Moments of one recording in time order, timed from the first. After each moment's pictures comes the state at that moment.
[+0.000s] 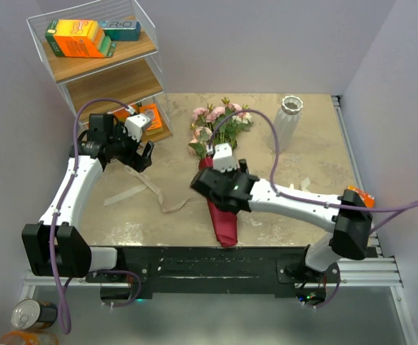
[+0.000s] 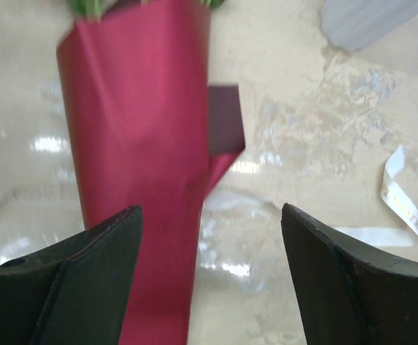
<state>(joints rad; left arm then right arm) -0.03 1.31 1.15 -0.67 0.40 0.45 1.18 1.59 1.27 -0.86 0.95 0.72</state>
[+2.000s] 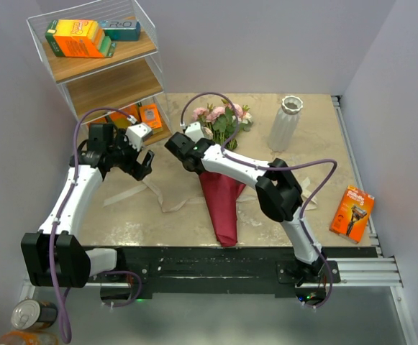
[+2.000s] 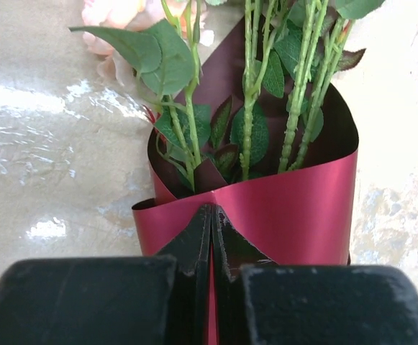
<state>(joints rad) -0.03 1.24 1.04 -0.63 0.43 0.51 0.91 2.21 1.89 -0.82 0.72 0.55</state>
